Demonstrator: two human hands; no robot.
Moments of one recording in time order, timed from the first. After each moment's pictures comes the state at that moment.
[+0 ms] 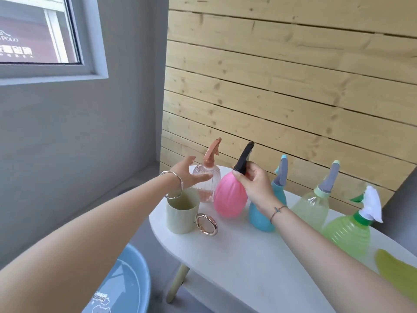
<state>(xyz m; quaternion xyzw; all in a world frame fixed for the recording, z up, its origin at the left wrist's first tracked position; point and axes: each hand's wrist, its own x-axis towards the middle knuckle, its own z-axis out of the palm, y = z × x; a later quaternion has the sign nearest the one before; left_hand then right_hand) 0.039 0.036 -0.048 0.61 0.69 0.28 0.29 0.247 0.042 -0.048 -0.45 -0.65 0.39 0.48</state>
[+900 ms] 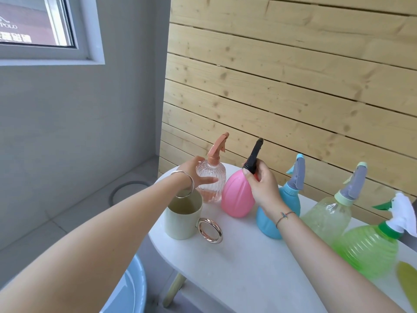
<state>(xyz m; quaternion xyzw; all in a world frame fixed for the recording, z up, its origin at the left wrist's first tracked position) 0.042 0.080 -0.083 0.62 0.69 0.25 0.27 0.246 0.086 -0.082 -0.48 -0.66 0.32 0.48</state>
